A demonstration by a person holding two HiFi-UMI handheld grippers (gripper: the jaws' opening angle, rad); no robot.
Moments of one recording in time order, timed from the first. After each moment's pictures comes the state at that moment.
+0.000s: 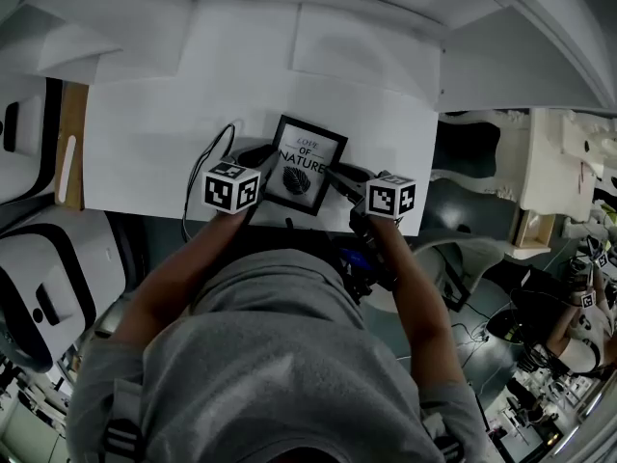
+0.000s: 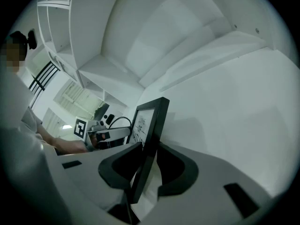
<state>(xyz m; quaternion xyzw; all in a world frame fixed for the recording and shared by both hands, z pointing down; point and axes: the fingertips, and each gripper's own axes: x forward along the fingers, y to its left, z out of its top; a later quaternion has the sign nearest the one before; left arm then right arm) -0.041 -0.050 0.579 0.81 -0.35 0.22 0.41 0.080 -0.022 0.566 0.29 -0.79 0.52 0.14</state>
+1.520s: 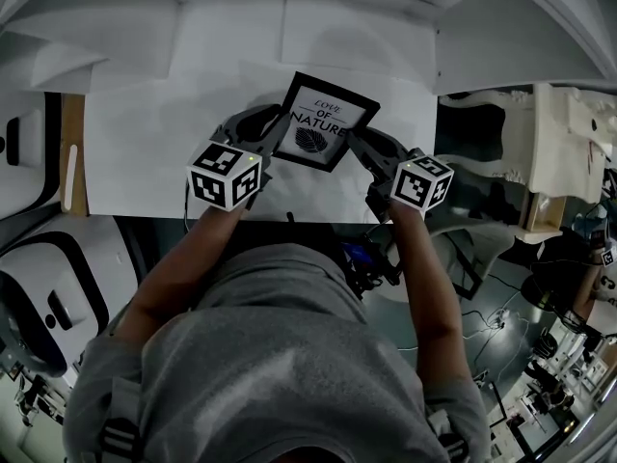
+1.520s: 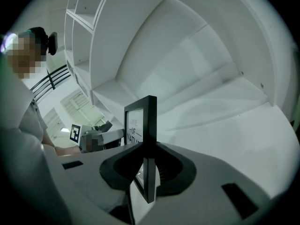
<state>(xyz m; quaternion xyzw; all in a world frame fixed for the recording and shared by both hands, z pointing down) -0.011 -0.123 0.450 0.88 -0.35 0.14 0.28 0.113 -0.093 0.471 0.34 -0.84 0.42 0.04</state>
